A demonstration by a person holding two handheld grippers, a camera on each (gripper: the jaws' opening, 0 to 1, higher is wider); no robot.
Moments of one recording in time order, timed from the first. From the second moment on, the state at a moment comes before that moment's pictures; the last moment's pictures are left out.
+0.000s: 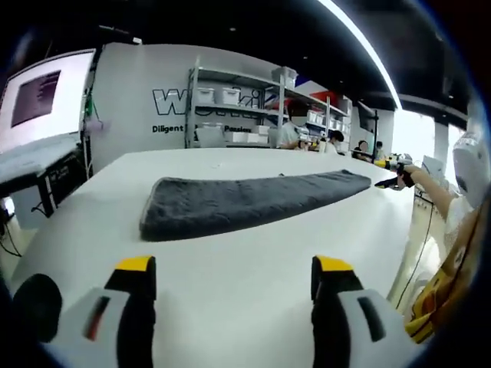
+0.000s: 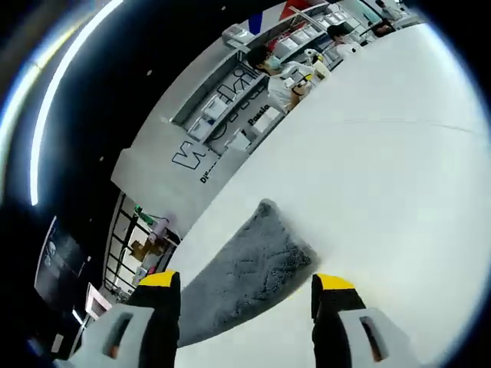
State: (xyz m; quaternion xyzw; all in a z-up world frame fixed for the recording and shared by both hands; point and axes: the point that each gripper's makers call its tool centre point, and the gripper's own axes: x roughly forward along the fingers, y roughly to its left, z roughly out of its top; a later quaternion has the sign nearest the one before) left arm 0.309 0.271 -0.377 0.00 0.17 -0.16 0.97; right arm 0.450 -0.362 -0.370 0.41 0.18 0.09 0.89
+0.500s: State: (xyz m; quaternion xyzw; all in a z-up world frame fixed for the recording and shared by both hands) left arm 0.308 0.263 -0.368 0.00 0.15 -0.17 0.97; right arm 0.476 -0.380 -0.388 0.39 0.18 0.06 0.90
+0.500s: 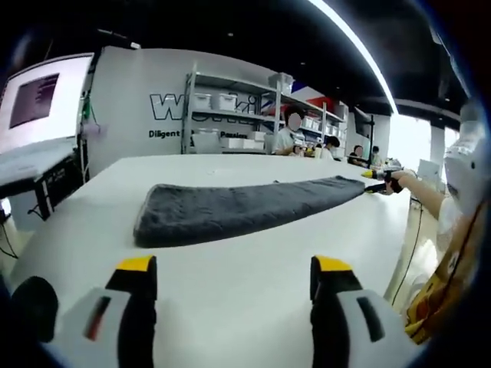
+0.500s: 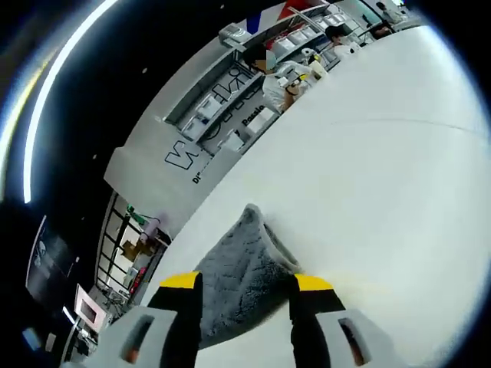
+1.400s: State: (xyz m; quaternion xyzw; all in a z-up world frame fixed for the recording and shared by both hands) left arm 0.309 0.246 -0.374 0.01 0.16 -0.18 0.97; right arm 0.462 -0.493 -0.374 0.29 0.14 -0.06 0.95
